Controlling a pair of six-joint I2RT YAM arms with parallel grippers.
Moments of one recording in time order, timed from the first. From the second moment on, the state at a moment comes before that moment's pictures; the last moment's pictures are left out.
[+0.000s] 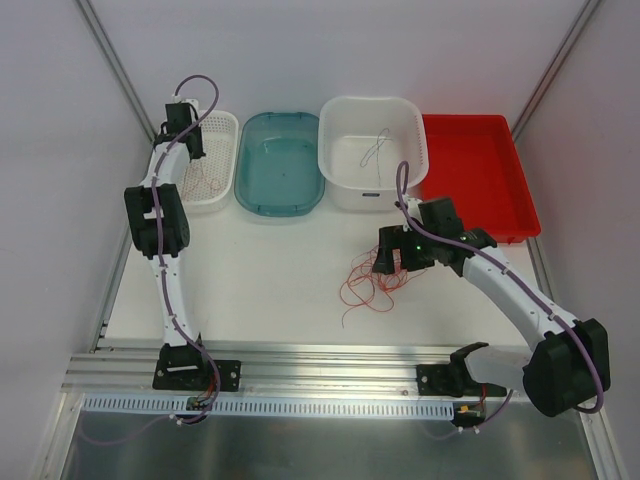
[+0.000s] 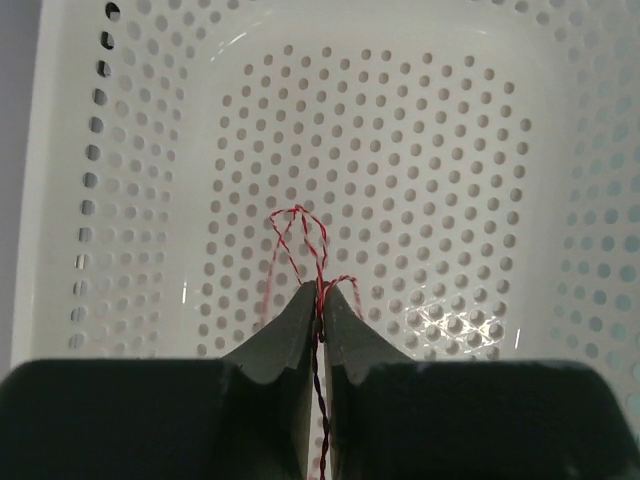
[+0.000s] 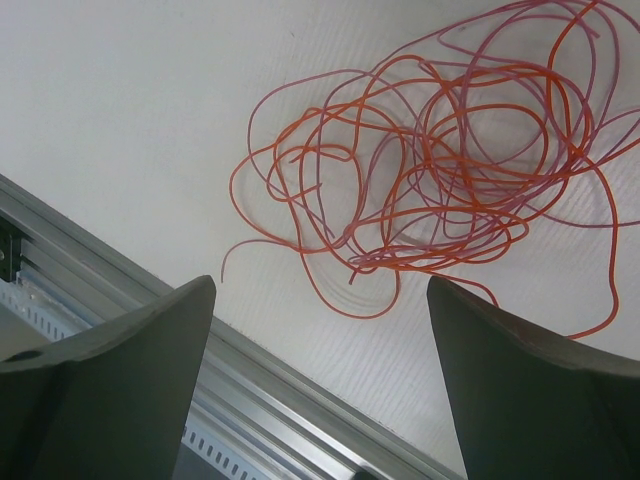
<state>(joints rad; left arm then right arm) 0.12 2.35 2.06 -0.38 -0.11 0.08 0.42 1.20 0.89 -0.64 -0.32 0.22</state>
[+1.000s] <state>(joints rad) 0.13 1.85 1.73 -0.38 0.05 -0.19 0.43 1.07 0.87 -0.65 -0.21 0.22</state>
